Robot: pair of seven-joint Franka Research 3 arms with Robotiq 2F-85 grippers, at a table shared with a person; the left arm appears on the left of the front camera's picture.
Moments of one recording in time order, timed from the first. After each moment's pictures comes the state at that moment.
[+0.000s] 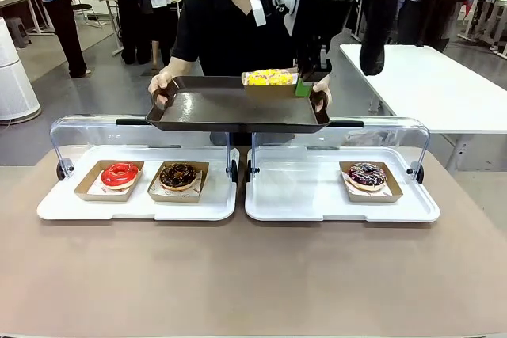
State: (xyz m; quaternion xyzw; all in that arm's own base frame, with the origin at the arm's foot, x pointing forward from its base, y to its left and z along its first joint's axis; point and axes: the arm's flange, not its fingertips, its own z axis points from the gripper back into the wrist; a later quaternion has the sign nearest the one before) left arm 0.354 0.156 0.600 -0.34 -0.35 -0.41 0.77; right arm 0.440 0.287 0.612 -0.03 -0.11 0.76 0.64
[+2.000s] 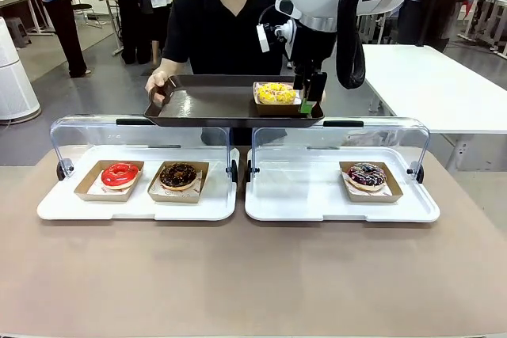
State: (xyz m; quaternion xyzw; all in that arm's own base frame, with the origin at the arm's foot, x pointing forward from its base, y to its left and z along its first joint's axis) left arm 0.354 0.156 0.600 -0.34 -0.35 -0.41 0.77; right arm 0.530 0.273 0.555 -0.03 -0.10 0.74 0.67
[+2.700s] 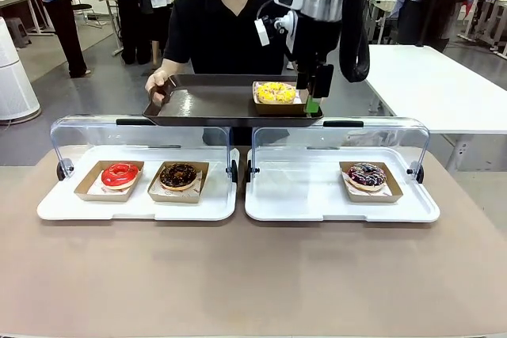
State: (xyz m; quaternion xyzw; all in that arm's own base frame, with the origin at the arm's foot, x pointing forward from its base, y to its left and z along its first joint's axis) left arm 0.354 0.156 0.600 -0.34 -0.35 -0.41 0.77; right arm 0.483 0.275 0.589 -0.02 -0.06 0.74 0.67
